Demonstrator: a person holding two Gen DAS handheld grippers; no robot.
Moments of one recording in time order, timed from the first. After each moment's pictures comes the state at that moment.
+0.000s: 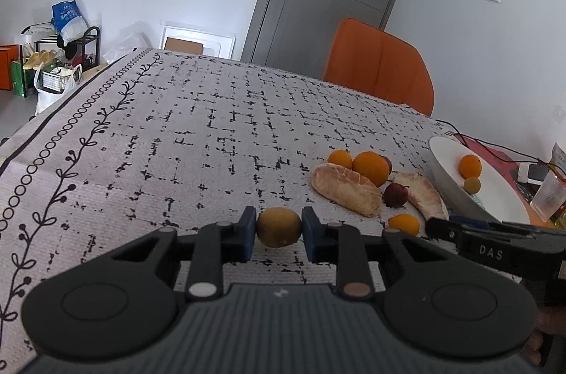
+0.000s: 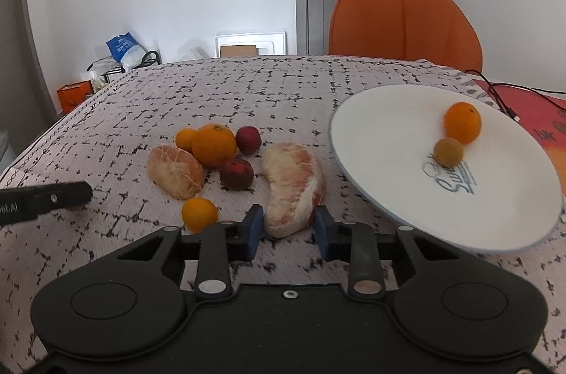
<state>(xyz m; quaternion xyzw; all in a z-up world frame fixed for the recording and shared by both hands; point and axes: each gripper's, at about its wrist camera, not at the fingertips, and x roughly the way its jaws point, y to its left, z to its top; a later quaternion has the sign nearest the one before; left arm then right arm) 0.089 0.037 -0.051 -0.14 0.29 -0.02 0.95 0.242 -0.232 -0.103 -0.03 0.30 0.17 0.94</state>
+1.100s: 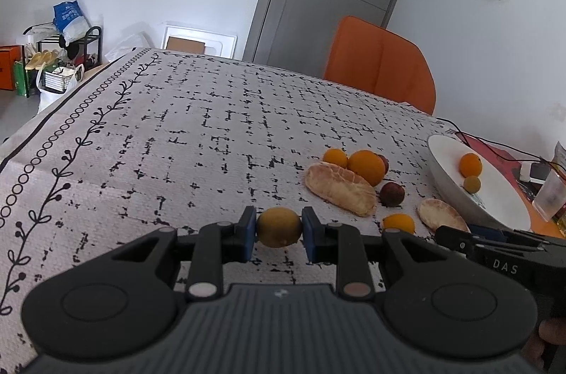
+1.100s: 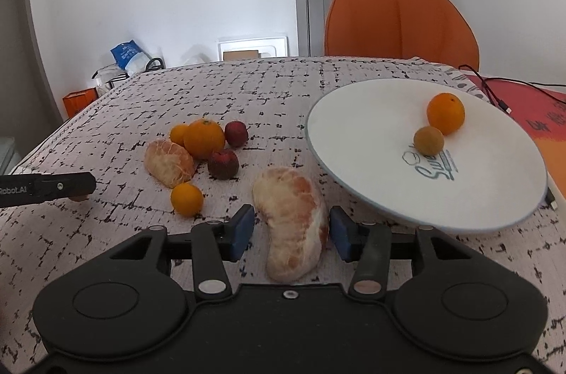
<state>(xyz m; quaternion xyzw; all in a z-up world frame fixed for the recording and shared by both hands) 0.094 0.028 -0.050 -0.14 0.29 -0.01 0.95 0.235 -0.251 -0.107 -0.02 0.29 0.18 0.94</state>
